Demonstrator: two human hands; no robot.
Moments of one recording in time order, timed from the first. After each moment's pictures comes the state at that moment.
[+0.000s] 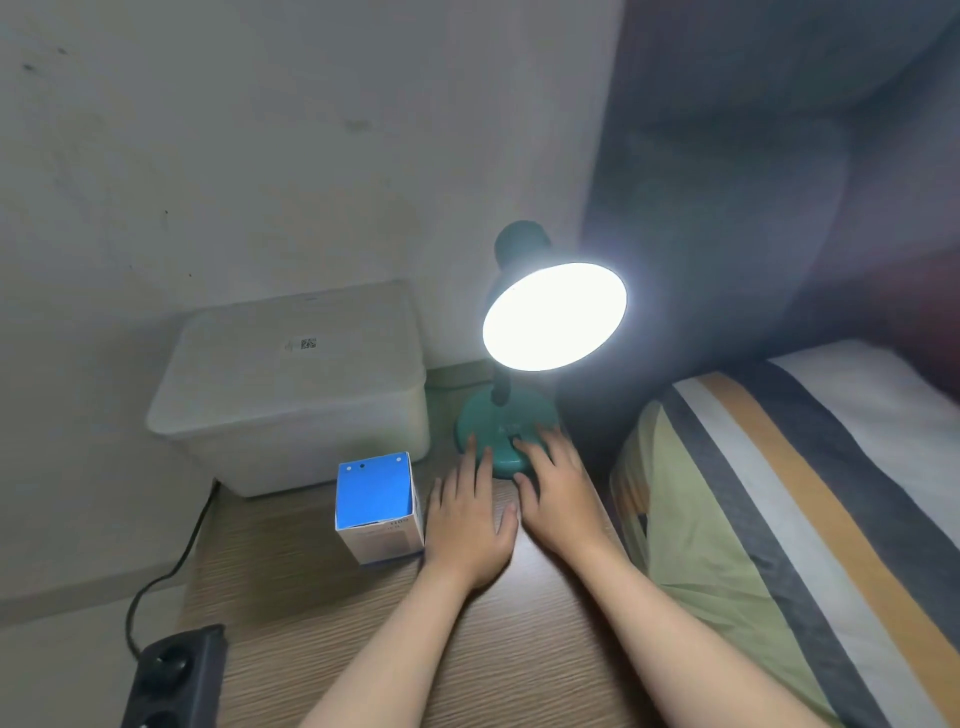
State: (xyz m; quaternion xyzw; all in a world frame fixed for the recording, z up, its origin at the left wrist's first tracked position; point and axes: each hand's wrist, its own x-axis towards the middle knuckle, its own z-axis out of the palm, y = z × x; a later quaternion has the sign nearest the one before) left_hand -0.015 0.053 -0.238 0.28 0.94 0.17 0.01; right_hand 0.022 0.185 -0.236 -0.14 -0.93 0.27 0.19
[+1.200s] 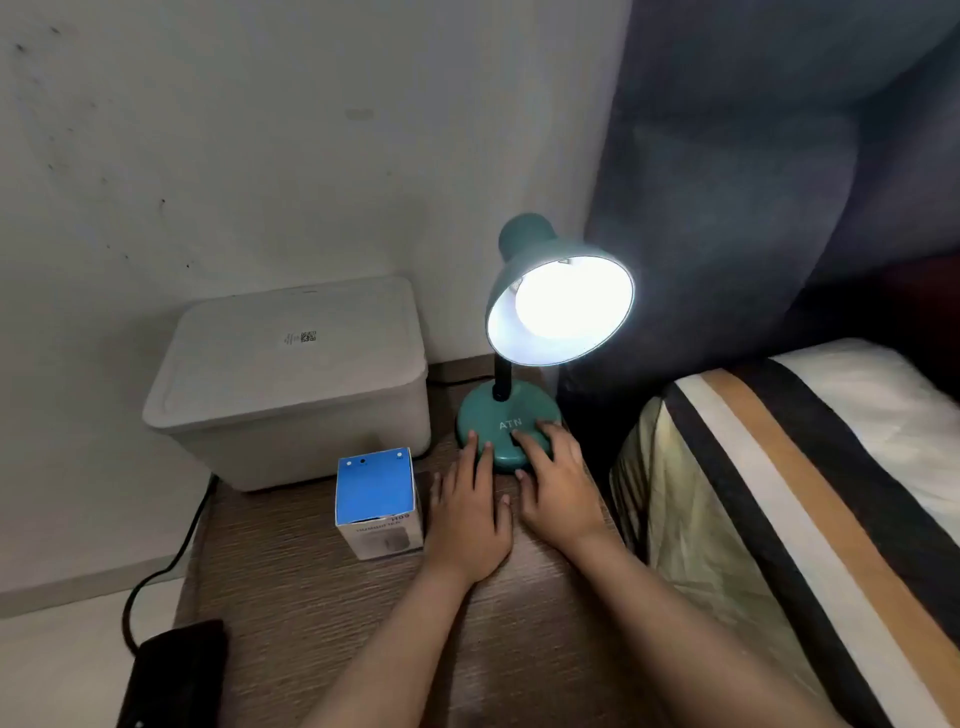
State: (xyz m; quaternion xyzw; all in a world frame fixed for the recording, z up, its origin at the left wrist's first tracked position) left_hand -0.017 0.052 -0.243 0.29 0.93 0.22 0.01; right_hand 0.020 0.188 -0.240 -0.12 -0.95 0.24 0.18
